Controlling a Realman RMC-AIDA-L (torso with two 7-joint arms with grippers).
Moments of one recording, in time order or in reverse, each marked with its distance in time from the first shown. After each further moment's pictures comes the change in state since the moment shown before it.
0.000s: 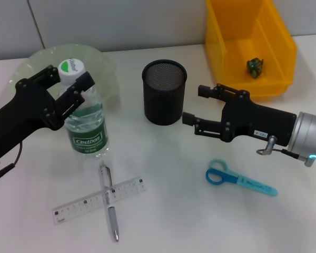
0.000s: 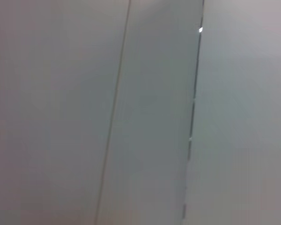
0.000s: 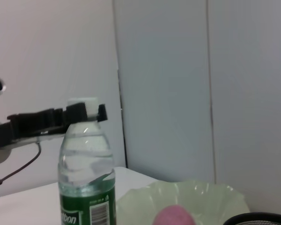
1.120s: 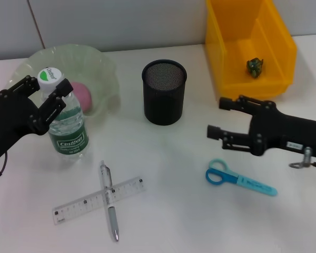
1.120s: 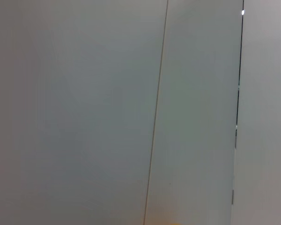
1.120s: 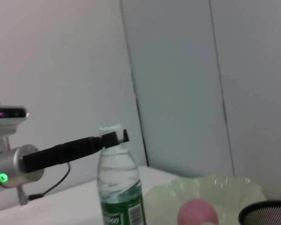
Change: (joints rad) left arm 0.044 0.001 -0.013 -0.039 -0.052 -0.074 0.106; right arm -0.091 -0.019 0.107 -0.147 -0.154 -0.174 0.189
